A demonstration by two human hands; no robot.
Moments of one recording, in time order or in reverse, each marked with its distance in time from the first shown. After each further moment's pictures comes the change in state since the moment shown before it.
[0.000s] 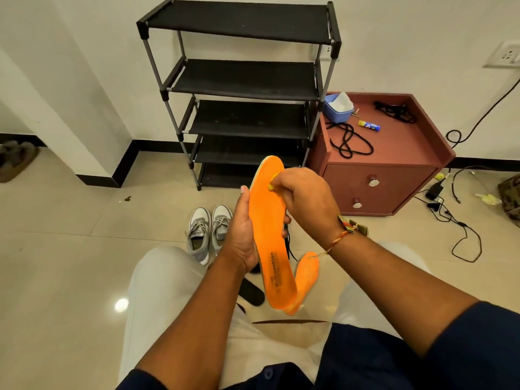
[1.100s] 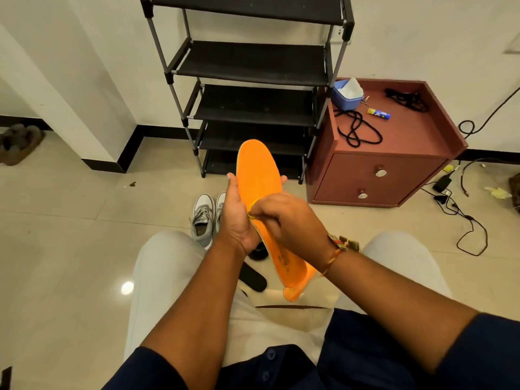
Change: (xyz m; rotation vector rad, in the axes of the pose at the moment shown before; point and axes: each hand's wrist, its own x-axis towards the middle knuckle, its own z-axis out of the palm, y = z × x) left_hand 0.012 0.000 -0.022 -0.185 0.093 0.015; right_hand -0.041 -0.028 0.029 0.223 -0.207 -0.099
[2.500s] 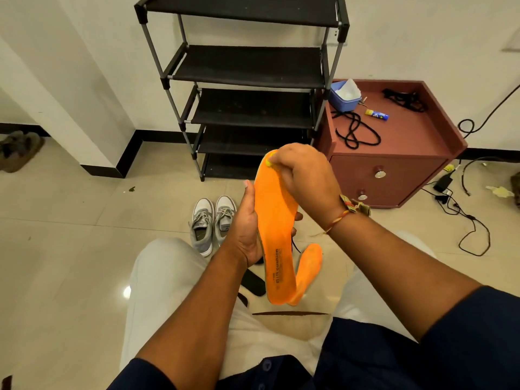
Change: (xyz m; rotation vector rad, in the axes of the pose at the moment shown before) left_hand -0.002 -0.011 0.012 0.236 -0.044 -0.070; right_hand 0.050 0.027 -0.049 -0.229 0.228 0.078
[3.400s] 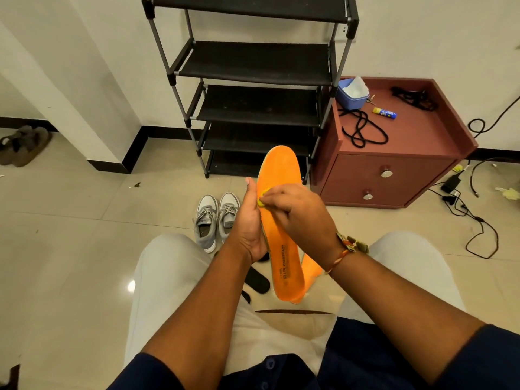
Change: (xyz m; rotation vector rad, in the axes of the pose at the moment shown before) left_hand -0.001 0.000 -0.001 -0.122 0.028 -0.036; right_hand -0.057 -0.018 0.029 0.153 -0.058 -0.052
